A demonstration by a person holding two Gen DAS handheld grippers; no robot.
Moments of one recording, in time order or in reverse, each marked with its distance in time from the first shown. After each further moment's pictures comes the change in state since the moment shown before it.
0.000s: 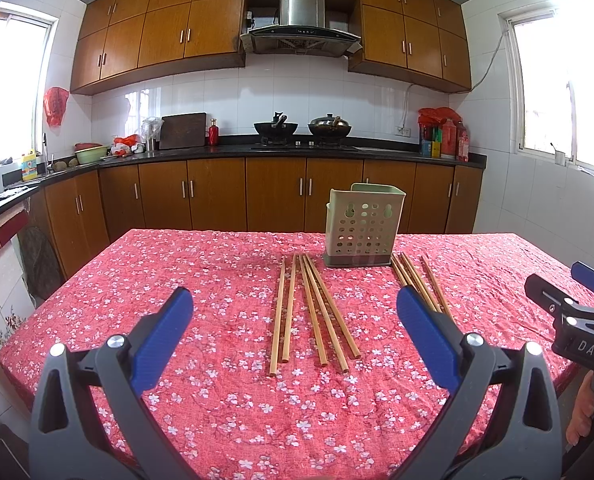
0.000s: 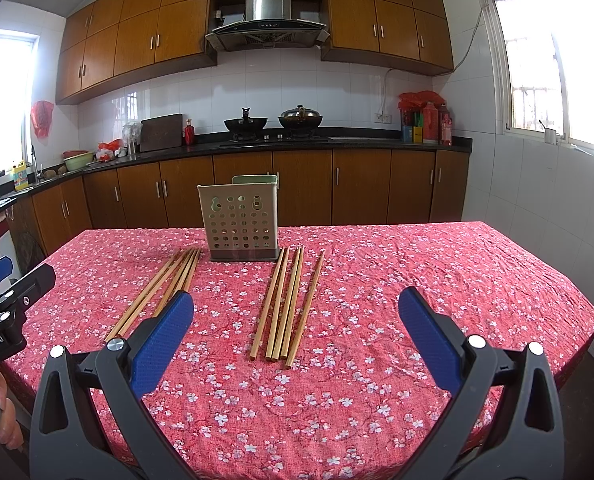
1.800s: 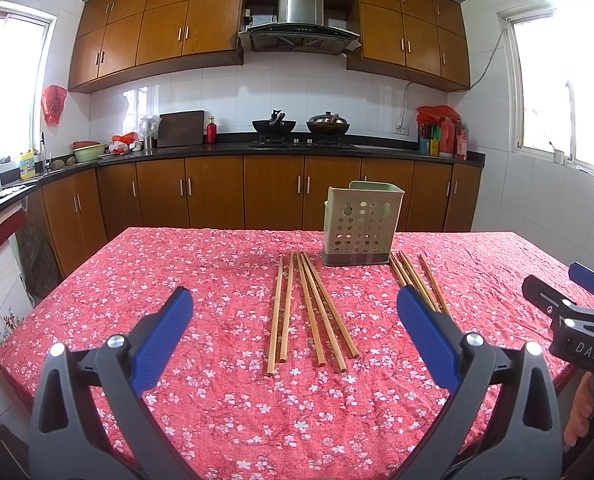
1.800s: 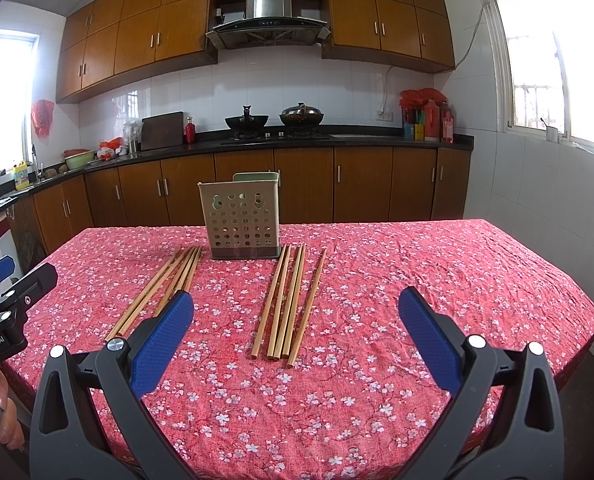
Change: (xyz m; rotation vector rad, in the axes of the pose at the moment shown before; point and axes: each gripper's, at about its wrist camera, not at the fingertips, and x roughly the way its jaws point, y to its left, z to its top) left arm 0.002 -0.006 0.002 -0.001 0.004 0.000; right arm 0.005 0.000 -0.003 0.004 0.003 -0.001
